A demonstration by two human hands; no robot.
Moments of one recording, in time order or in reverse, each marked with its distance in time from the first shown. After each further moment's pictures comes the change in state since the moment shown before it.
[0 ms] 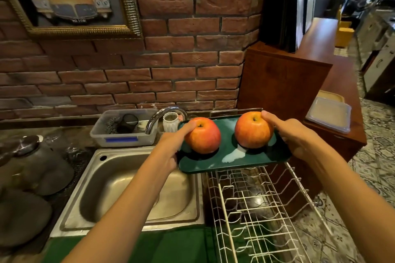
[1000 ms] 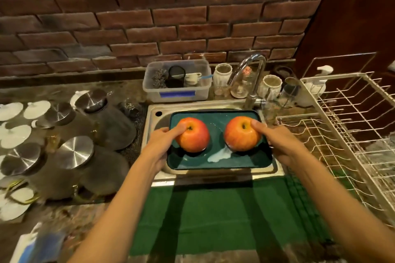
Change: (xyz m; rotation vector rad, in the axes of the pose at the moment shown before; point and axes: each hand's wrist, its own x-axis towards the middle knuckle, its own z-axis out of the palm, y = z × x) left_hand 0.067 -0.071 -0.320 0.049 -0.042 -0.065; right_hand -0.048 0.060 0.324 0.199 -0.058 0.212
